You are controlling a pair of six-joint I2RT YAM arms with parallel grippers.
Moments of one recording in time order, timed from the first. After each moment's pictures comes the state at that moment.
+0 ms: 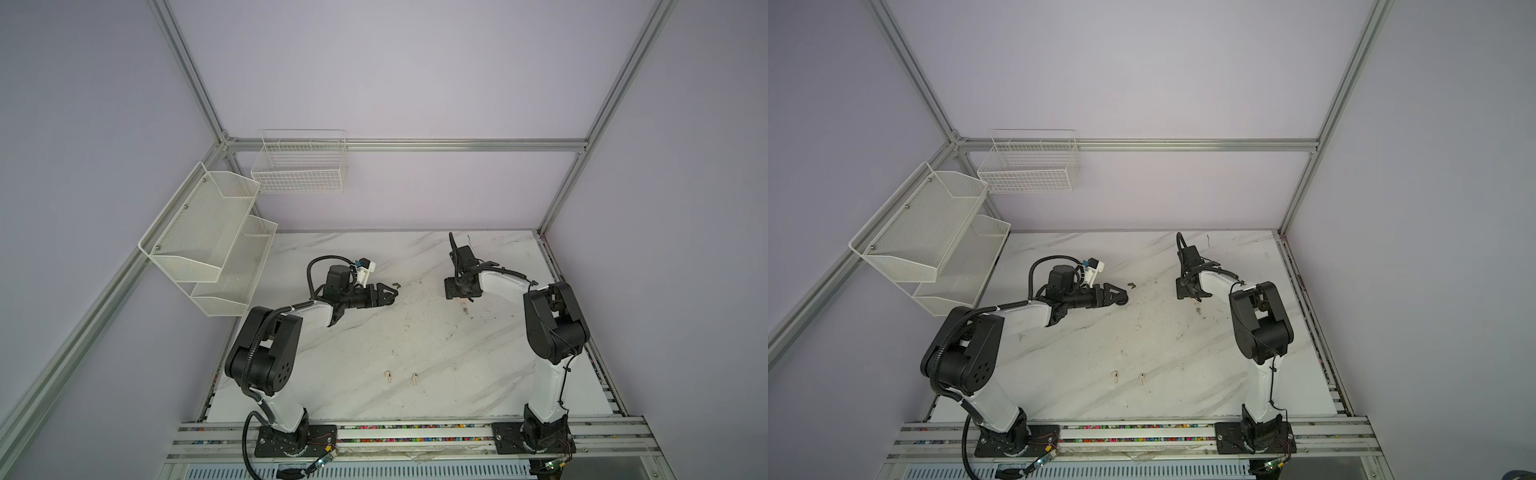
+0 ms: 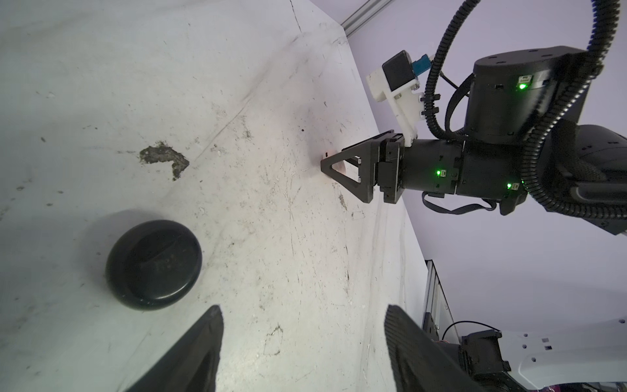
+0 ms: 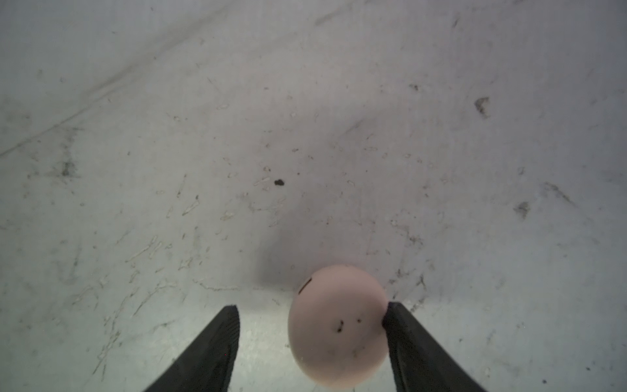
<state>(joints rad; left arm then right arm) -0.28 1.72 0.87 0.29 0.76 -0.55 0.37 1.96 1.35 -0.52 0.13 0.27</state>
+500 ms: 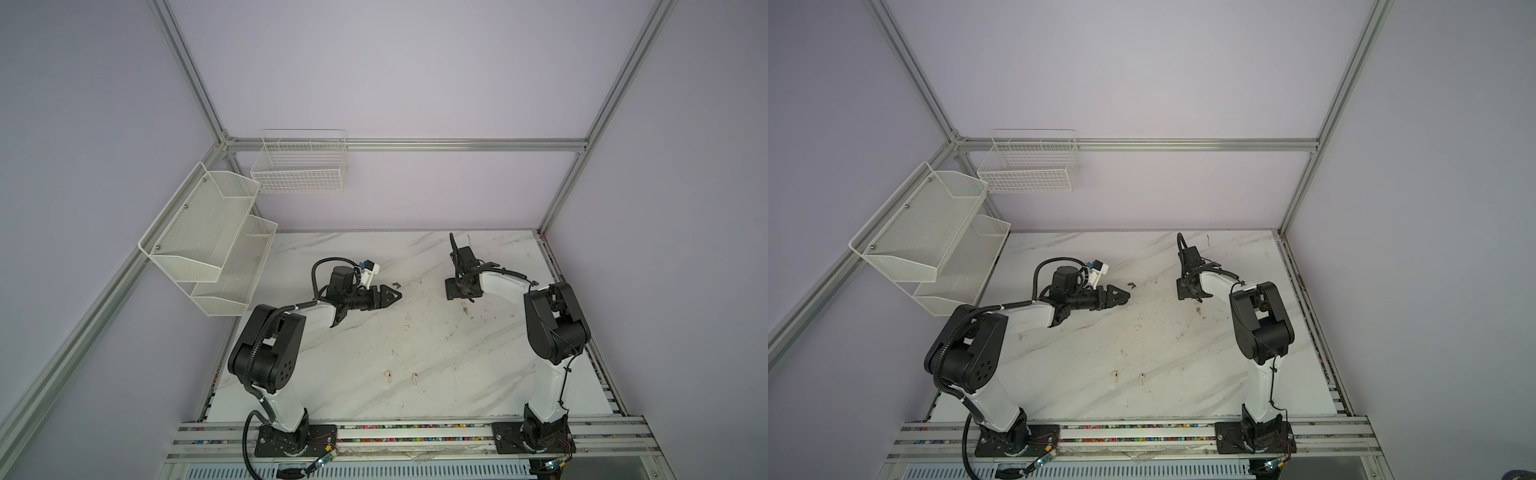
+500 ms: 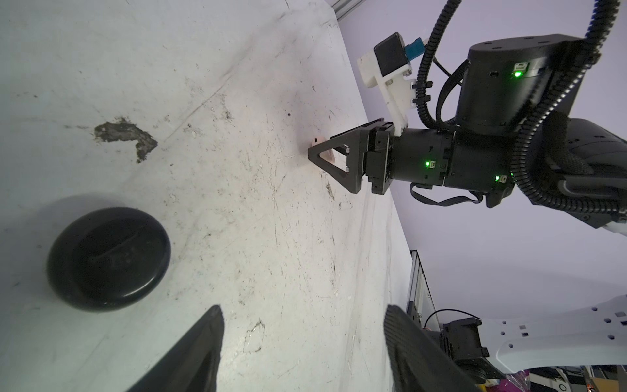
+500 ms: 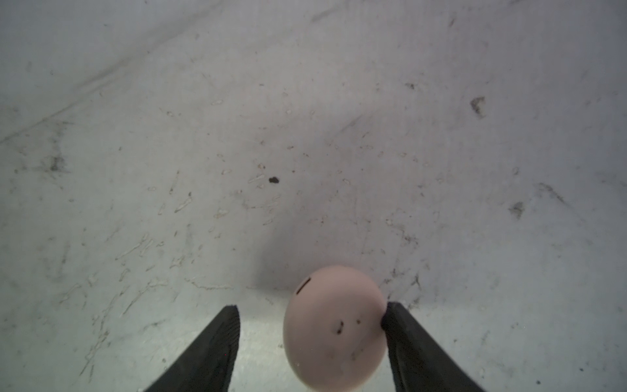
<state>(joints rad) -0.30 1.74 0.87 0.30 0.80 -0.59 0.37 1.96 1.34 -0.51 0.15 0.26</state>
